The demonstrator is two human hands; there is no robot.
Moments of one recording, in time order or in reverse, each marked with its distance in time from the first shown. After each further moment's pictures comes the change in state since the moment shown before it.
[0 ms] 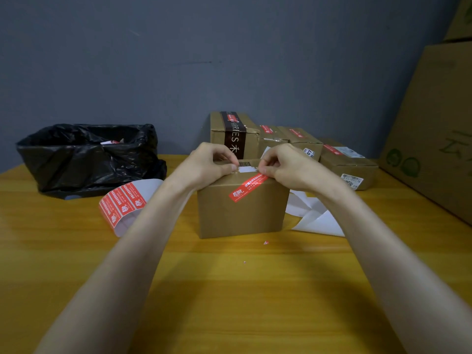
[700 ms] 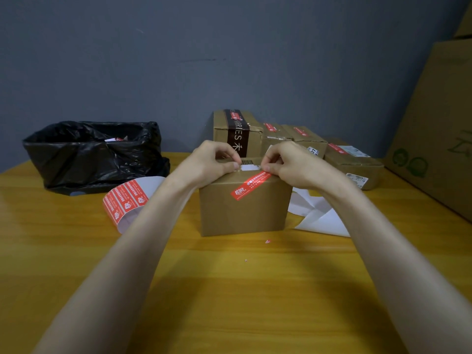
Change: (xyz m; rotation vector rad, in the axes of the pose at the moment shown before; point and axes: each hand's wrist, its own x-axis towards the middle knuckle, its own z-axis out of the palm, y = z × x) left_hand -0.001 0.002 -0.001 0.021 -0.019 0.009; right_hand 0.003 0.005 -0.002 -0.036 -0.014 -0.053
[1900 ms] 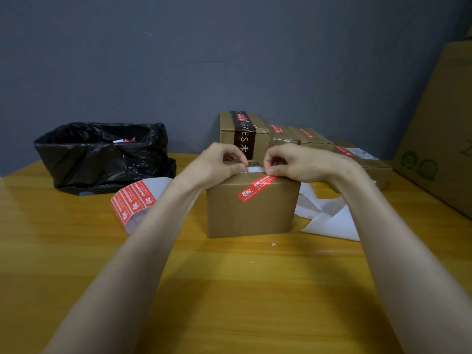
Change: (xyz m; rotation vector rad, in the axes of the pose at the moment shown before) left_hand 0.005 -0.005 0.001 -0.005 -0.006 -0.006; right_hand 0.016 0.006 -0.013 -0.051 -0.265 -0.124
